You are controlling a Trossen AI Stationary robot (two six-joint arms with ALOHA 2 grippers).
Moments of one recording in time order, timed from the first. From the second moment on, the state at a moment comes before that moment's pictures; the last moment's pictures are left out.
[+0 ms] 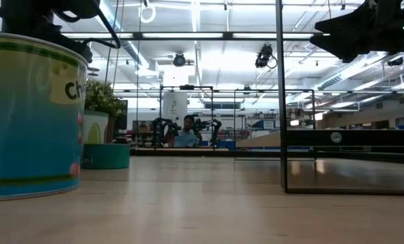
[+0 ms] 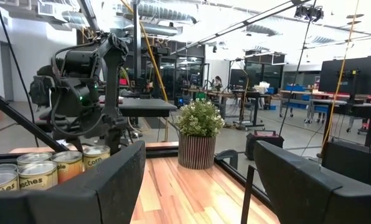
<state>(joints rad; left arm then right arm) -0.30 1.34 0.88 -1.17 -0.12 -0.50 0.09 0.26 0.08 0.41 0.39 -0.16</state>
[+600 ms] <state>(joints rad) -0.27 1.34 0.88 -1.16 -0.17 -0.55 0.09 0.26 0.08 0.42 0.39 -0.16</state>
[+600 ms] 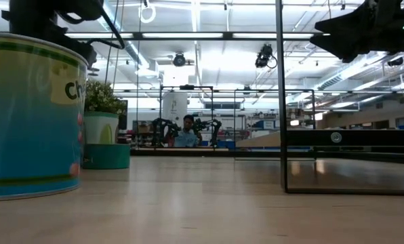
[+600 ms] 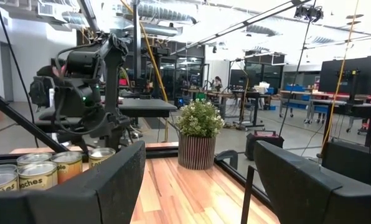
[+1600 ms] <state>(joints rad) -0.01 1.34 0.88 -1.01 -0.07 -0.61 0.09 0.26 0.08 0.42 0.37 -0.15</state>
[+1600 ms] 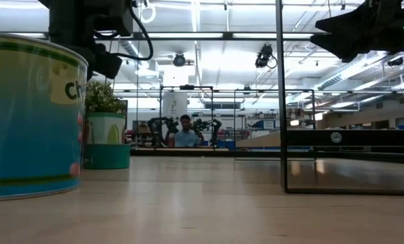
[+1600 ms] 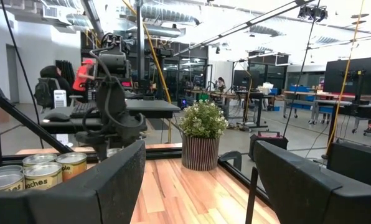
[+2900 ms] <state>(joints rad) 0.23 2.12 2.07 -1.10 -0.07 0.00 0.08 0.28 0.25 -0.03 0.49 -0.06</state>
